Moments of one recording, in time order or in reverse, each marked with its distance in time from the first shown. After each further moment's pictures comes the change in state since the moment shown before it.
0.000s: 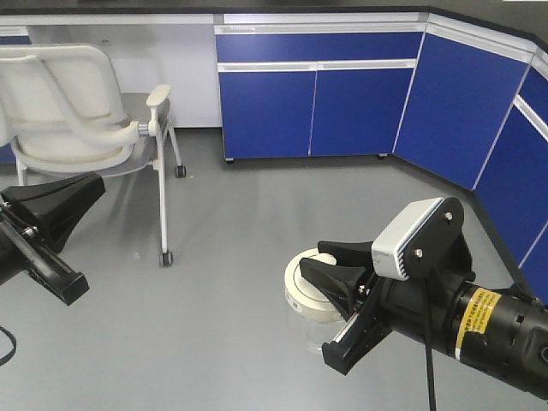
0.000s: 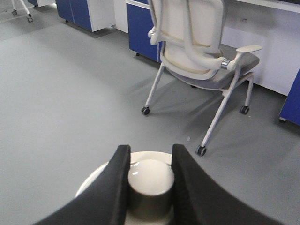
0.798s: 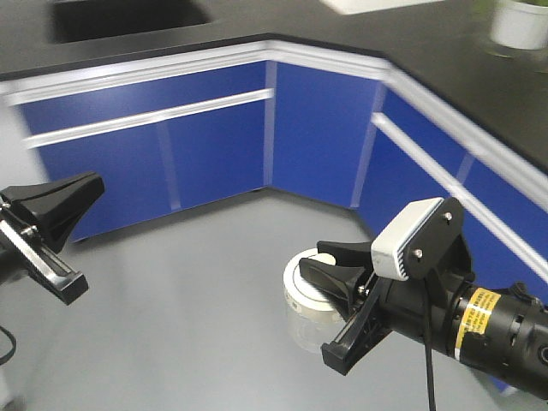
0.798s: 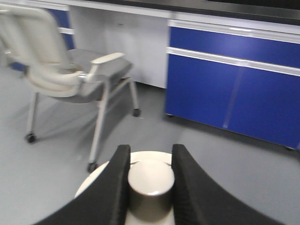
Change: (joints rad) left arm 0.000 0.000 0.000 -0.001 0.000 0.000; right arm 0.000 0.001 0.000 0.000 0.000 0.000
